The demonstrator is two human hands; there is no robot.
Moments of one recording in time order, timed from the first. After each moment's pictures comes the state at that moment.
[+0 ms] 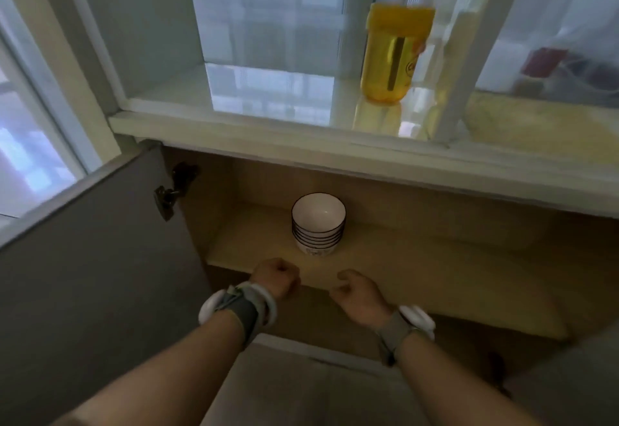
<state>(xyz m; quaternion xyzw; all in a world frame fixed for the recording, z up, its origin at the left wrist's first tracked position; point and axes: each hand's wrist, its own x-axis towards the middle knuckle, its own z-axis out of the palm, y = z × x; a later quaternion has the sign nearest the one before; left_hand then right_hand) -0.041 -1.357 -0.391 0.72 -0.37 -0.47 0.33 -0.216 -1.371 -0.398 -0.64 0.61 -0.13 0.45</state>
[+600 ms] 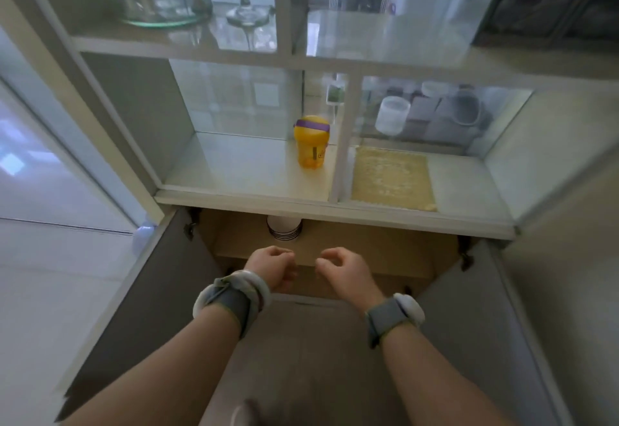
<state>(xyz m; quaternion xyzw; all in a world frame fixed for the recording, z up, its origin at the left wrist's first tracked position) -0.115 -1.232 -0.084 0.70 -0.31 -0.57 0.30 -0.277 -1.228 -0.079 -0.57 0.63 -0.22 0.49</state>
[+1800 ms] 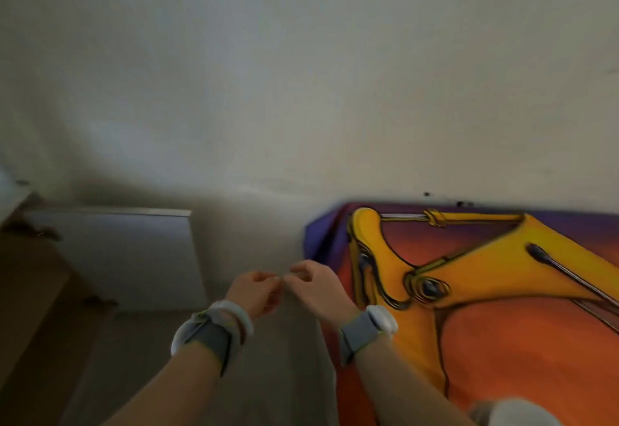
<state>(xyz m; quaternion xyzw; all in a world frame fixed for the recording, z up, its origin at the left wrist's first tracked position) -0.276 -0.903 -0.048 0.20 -0.66 -0.68 -0.23 -0.263 -0.767 -0.021 0.06 0.89 -0.43 0.13</state>
